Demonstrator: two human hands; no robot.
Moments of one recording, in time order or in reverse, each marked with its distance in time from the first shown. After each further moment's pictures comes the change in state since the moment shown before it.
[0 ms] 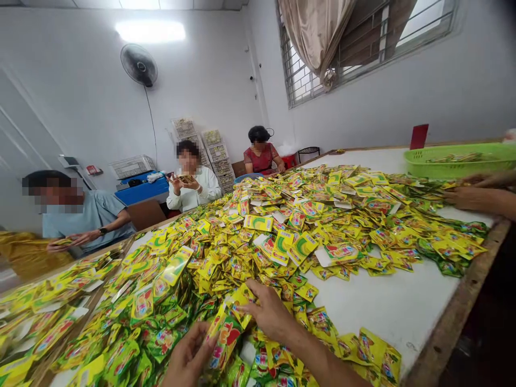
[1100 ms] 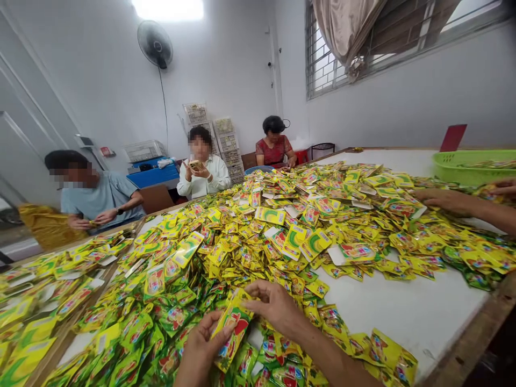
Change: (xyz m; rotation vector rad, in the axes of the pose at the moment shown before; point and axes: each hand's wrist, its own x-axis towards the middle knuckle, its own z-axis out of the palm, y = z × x) left_hand -0.001 -0.019 0.013 -0.383 0.108 -0.141; right_hand -0.003 -0.013 0.006 0.048 -0.110 0.005
